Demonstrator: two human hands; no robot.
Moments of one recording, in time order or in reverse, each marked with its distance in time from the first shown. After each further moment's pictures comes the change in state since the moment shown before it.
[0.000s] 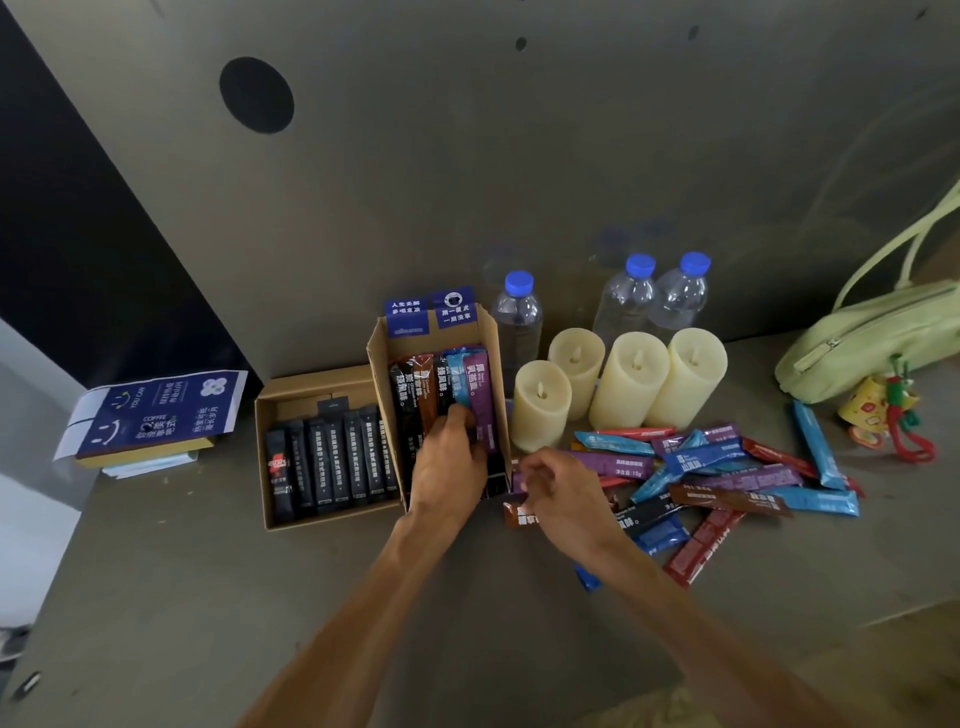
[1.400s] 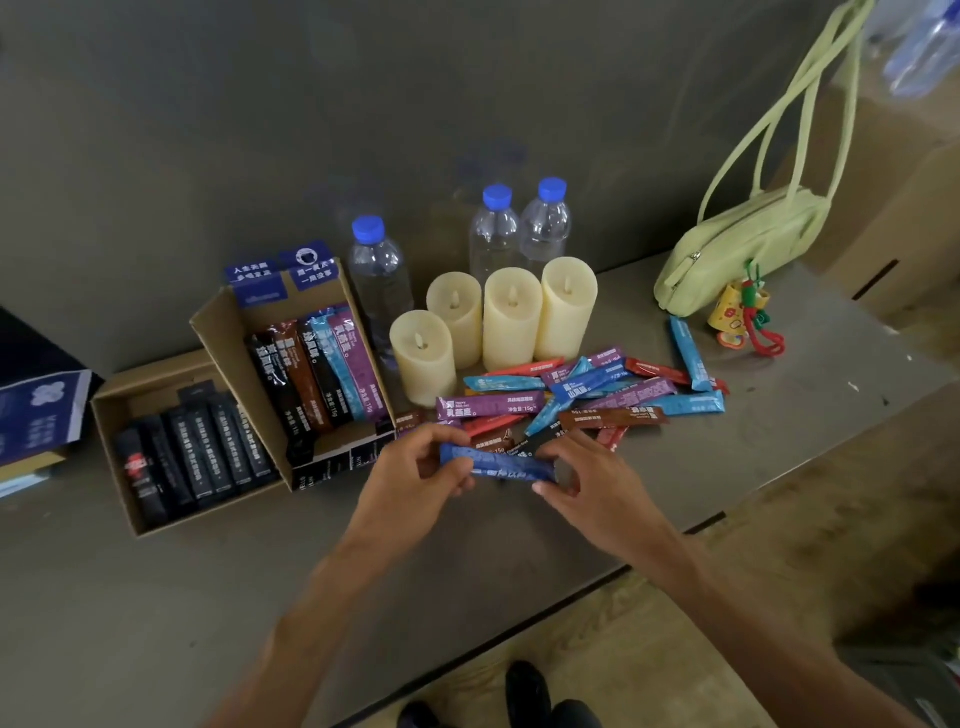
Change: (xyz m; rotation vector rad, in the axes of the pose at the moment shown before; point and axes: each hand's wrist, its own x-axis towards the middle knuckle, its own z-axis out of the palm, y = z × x) left_hand -0.075 0.055 0.019 -0.567 -0.394 -0.042; right_hand -0.077 0.081 -0.102 -0.402 0.026 -0.083
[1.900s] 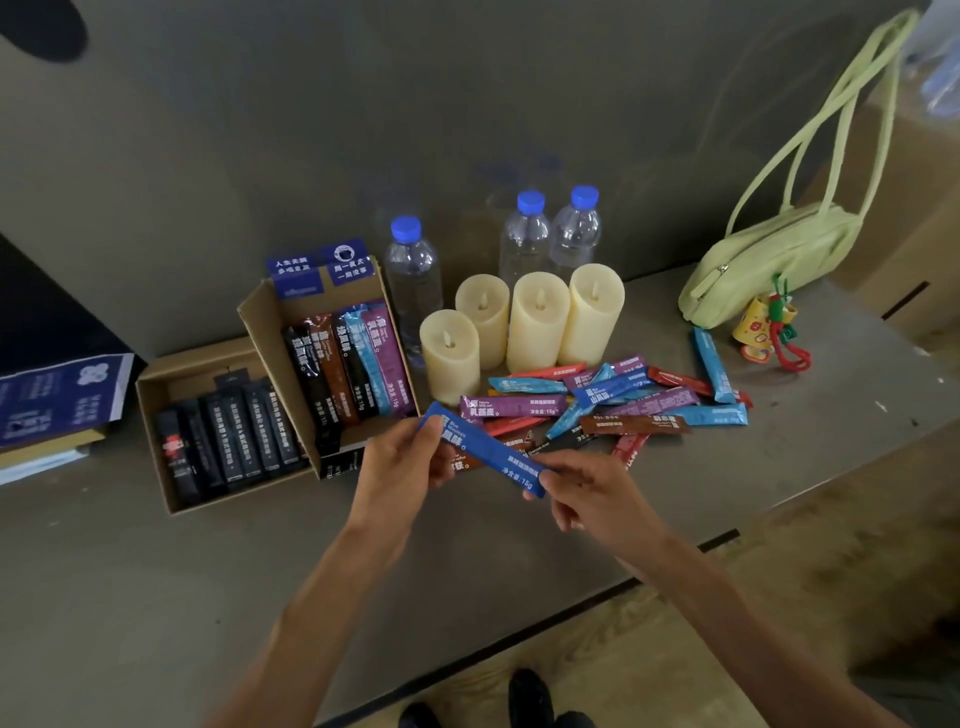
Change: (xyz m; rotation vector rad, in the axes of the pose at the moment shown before) left_hand -0.005 -0.002 -0.015 -0.326 0.248 -0.127; right_hand -0.003 -0.030 0.006 0.796 -0.133 0.187
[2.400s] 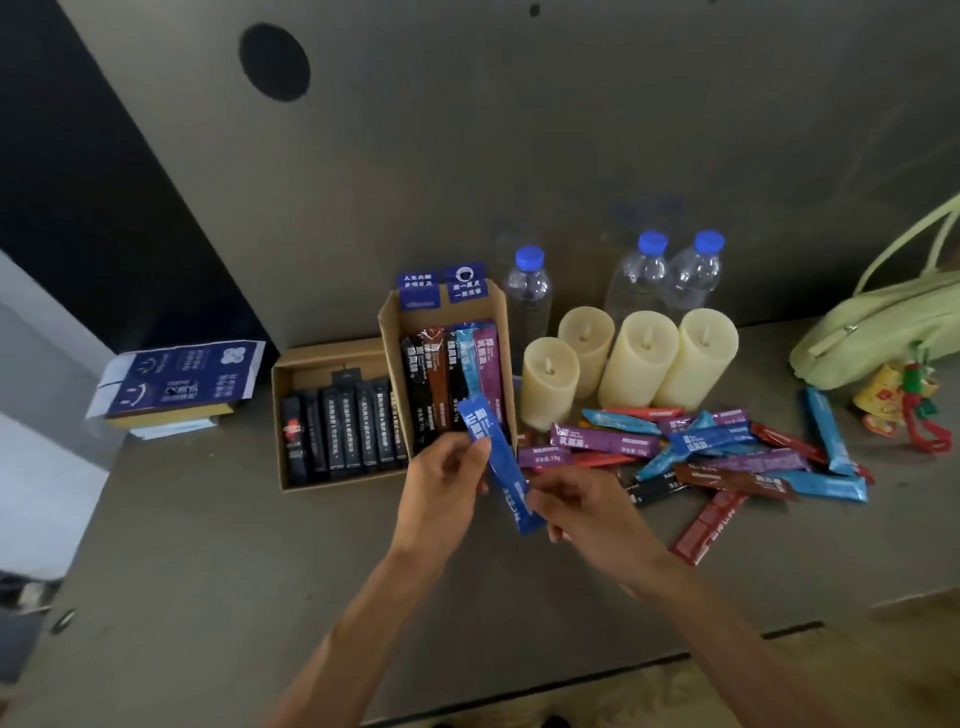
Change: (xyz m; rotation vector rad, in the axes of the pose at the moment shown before) left_hand -0.006 0.002 -0.049 0.170 0.138 0.132; right_hand 0.034 -0.035 0.075 -0.119 -0.134 -0.065
